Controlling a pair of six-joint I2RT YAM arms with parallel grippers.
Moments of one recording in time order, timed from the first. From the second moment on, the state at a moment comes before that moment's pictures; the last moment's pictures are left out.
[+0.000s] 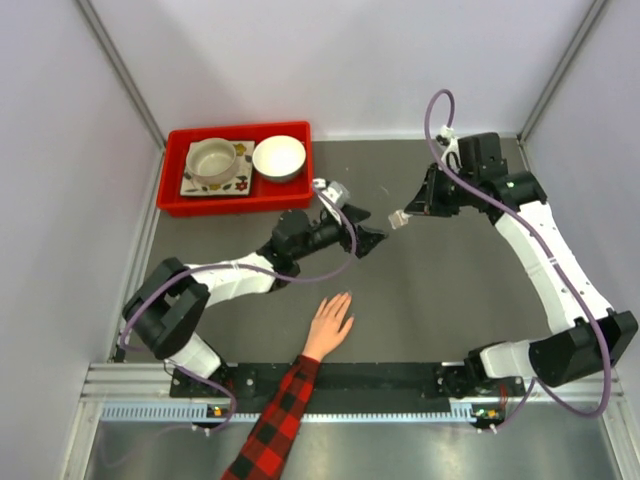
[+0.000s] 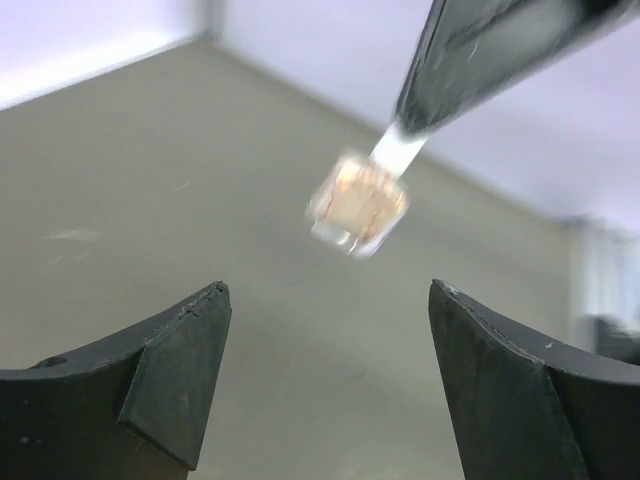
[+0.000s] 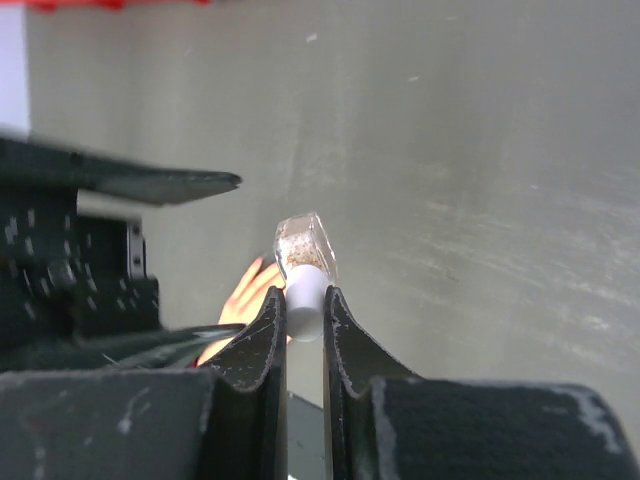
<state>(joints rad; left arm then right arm) -0.80 1.58 0.80 0.83 0.28 -0.26 0.30 1.34 1.45 -0.91 -0.27 0.40</state>
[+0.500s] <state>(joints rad) -0.67 1.80 0.88 1.23 1.01 -1.13 0.30 1.20 1.41 -0.91 -0.58 0.24</state>
